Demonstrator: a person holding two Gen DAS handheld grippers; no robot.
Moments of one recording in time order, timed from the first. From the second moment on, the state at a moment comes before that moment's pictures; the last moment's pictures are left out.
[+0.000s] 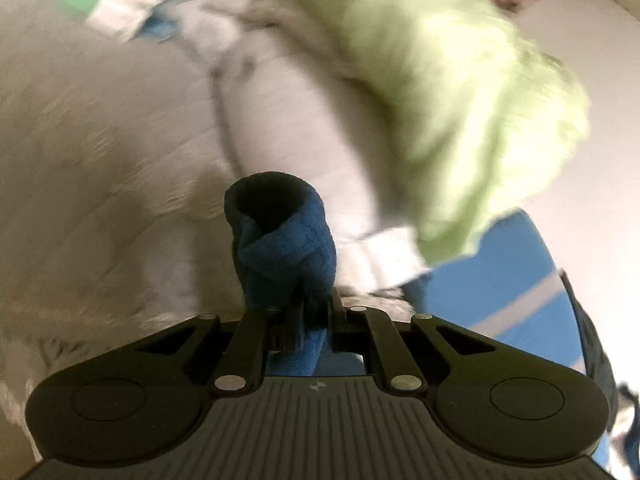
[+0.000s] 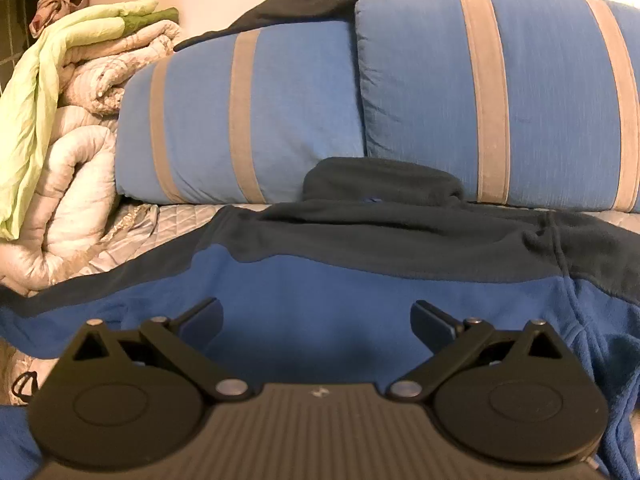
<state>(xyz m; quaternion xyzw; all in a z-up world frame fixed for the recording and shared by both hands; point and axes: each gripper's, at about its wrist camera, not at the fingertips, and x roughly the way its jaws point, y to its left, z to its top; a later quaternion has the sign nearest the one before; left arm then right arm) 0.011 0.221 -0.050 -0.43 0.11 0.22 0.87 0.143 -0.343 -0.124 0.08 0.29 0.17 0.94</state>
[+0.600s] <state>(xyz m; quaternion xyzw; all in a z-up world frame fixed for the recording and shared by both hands) 0.099 0.116 0.030 -0.27 0.15 0.10 0.95 0.143 -0.344 -0.124 0.09 0.29 0.16 0.94</state>
